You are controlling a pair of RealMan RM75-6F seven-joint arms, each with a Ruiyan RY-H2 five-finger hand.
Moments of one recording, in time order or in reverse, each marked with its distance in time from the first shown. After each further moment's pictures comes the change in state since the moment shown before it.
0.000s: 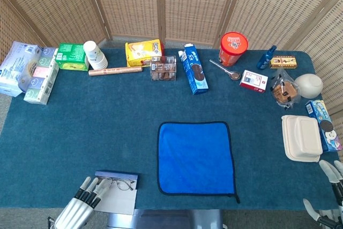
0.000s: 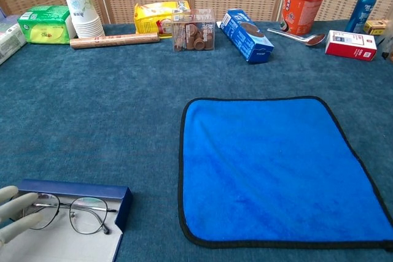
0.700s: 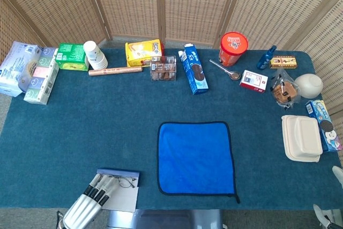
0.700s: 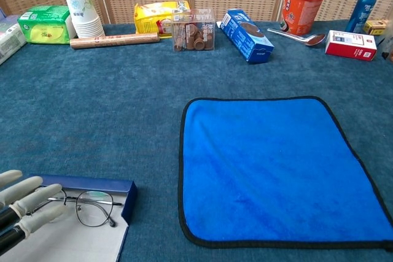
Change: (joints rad) left arm -0.046 -0.015 -0.020 -0.036 0.022 -0.027 0.016; right arm -0.042 -0.027 0.004 0.077 0.037 0.037 0.077
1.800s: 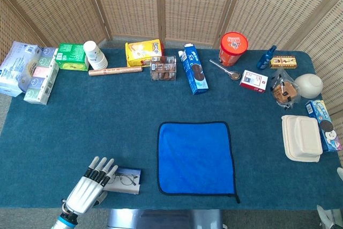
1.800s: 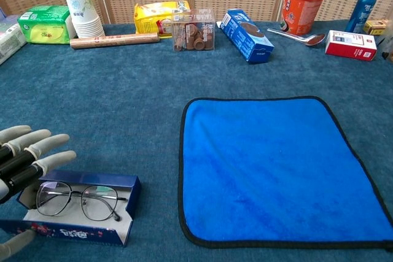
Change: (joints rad) left arm -0.071 0.031 -0.110 -0.208 -0.136 -0.105 0.026; right arm -0.017 -0.001 0.007 0.007 0.021 -0.005 0.038
